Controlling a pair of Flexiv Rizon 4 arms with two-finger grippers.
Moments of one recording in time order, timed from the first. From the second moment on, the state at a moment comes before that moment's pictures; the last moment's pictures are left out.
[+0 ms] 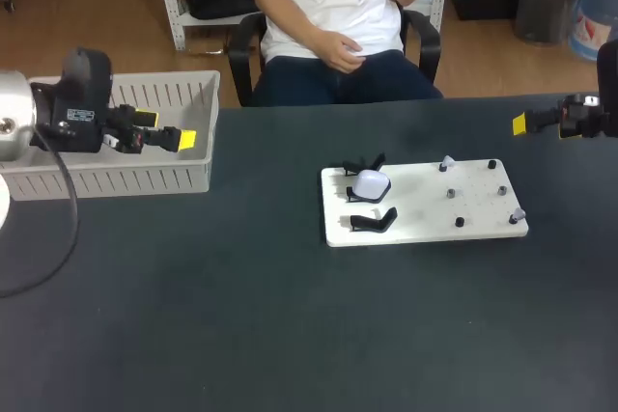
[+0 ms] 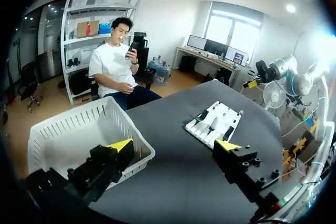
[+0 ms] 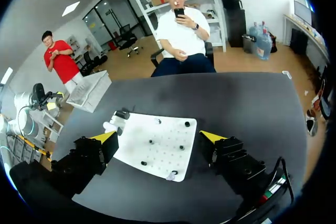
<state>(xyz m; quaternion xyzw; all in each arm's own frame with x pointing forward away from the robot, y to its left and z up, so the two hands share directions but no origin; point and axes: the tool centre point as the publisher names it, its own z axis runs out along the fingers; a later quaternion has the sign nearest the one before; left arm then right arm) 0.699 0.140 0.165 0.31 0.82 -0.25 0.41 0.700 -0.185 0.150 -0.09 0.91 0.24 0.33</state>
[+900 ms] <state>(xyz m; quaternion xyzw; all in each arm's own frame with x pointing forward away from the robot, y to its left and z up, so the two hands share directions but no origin) 0.686 0.130 0.164 0.45 0.70 -0.32 0.46 0.700 -0.185 0.150 -0.09 0.91 0.24 0.33</state>
